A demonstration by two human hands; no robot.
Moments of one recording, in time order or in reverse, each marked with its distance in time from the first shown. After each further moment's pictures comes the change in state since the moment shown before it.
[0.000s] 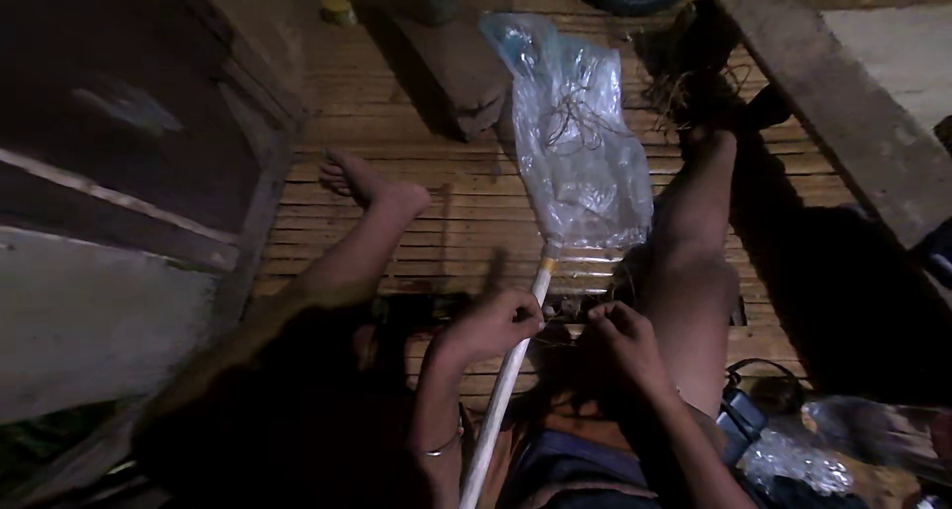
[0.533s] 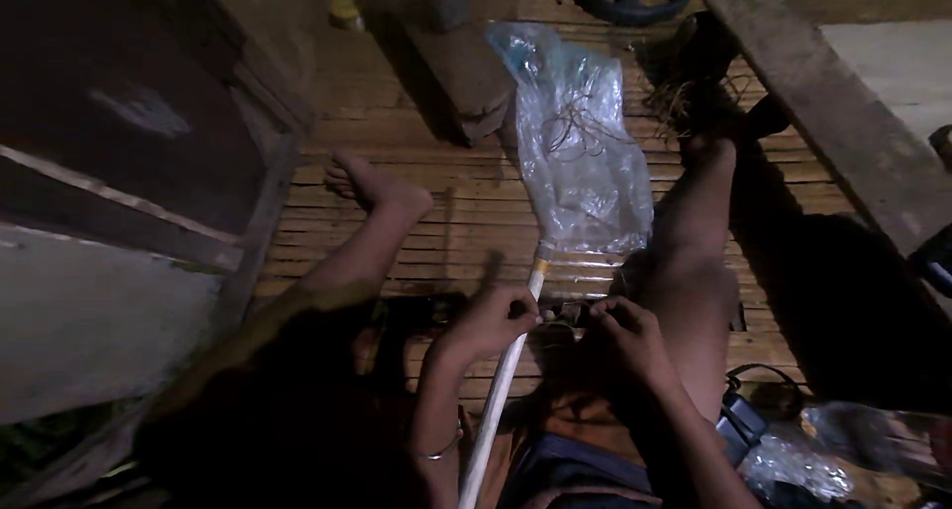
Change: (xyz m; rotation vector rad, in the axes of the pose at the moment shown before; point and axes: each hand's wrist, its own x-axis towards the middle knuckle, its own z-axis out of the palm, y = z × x) left_hand -0.002 0.002 -0.002 0.024 0.132 -0.081; right_hand 0.011 -0.006 -0.006 0.001 -0.022 -0.056
